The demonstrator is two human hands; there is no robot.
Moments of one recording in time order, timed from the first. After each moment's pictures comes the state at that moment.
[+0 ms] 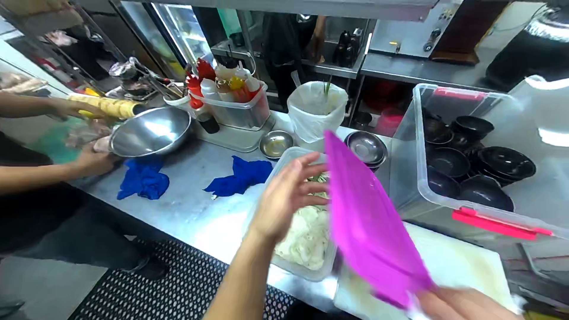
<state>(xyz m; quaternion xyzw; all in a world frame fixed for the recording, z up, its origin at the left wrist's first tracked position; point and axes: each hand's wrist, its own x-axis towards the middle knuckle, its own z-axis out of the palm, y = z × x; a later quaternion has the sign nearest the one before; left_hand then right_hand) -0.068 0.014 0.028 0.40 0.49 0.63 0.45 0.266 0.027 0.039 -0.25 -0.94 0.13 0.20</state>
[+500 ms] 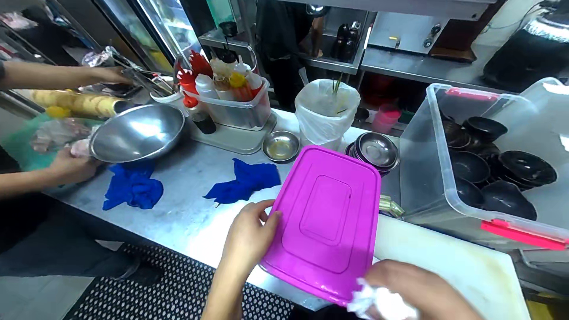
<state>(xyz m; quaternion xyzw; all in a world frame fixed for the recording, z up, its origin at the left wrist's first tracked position) -0.170 -0.037 -0.052 0.39 0.85 0.29 0.21 0.142 0.049 0.021 -0.19 -0.91 0.35 0.13</state>
